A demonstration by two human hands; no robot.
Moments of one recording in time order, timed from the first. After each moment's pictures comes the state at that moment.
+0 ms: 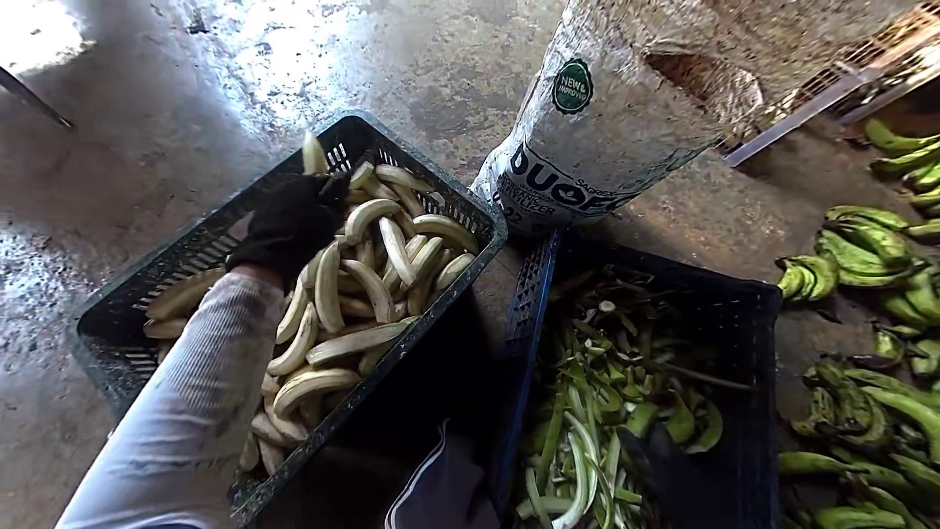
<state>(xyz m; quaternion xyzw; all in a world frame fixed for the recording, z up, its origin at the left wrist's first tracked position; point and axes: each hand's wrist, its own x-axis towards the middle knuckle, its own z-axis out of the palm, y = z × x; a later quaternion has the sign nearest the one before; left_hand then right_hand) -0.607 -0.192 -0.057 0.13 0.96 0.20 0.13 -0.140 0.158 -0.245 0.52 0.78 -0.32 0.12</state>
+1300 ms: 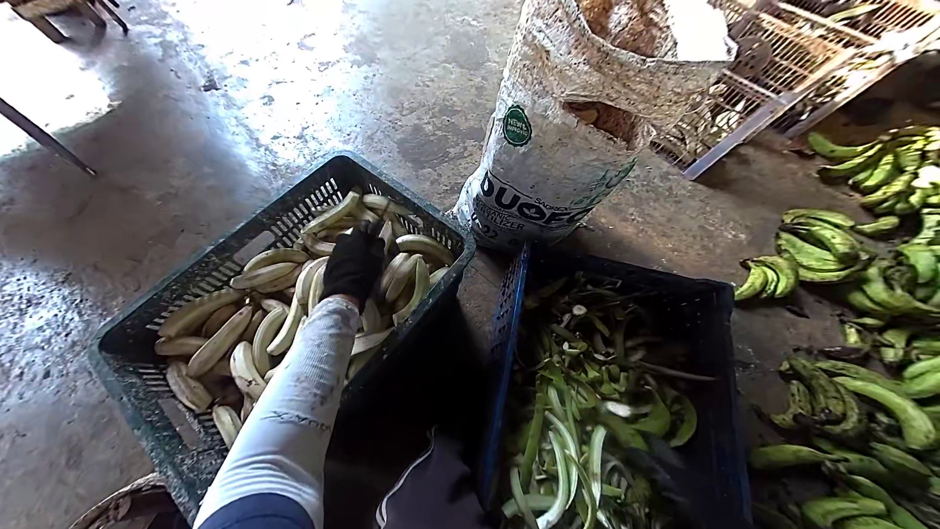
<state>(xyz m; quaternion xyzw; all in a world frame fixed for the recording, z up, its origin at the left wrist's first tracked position) -0.584 -0.126 -0.125 0.07 0.96 0.23 0.13 -0.107 0.179 -0.197 0.48 0.75 -0.44 0.16</state>
